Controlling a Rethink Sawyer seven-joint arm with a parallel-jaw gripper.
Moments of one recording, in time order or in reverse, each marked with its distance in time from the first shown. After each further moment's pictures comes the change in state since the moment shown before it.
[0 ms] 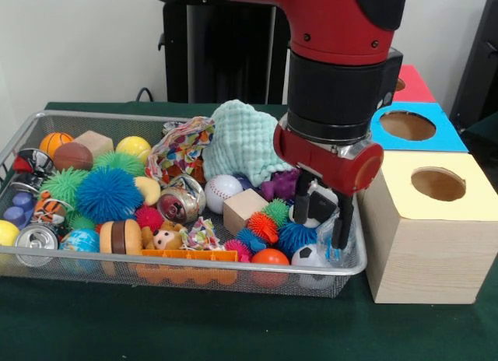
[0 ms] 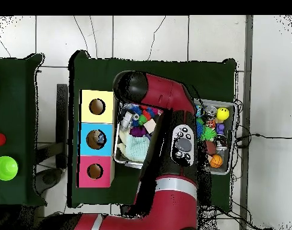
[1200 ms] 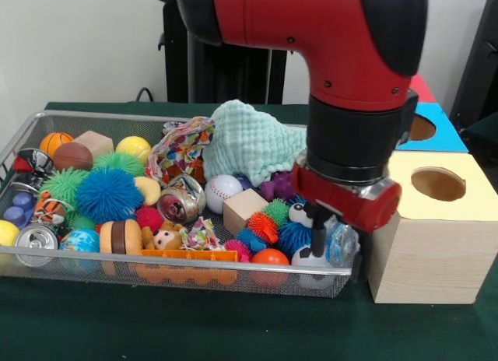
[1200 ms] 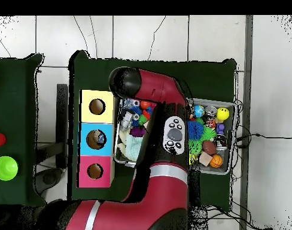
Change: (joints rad) arm 0.024 0.094 0.004 -0.111 0.007 0.021 0.000
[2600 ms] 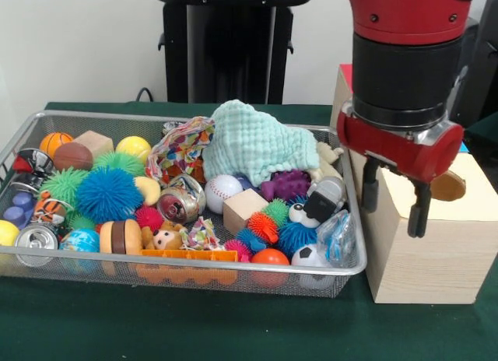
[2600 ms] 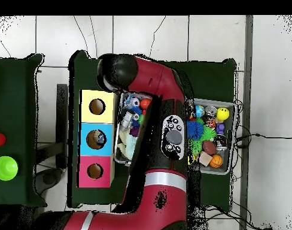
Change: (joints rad) arm 0.009 -0.068 0.009 -0.024 0.093 0.173 0.000
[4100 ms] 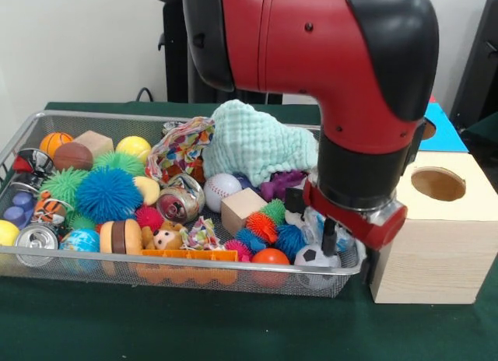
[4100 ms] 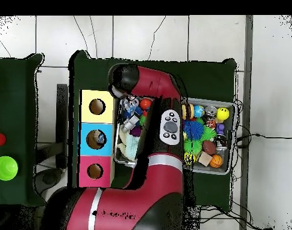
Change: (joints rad) arm -0.009 0.179 -0.004 -0.104 -0.081 0.025 0.000
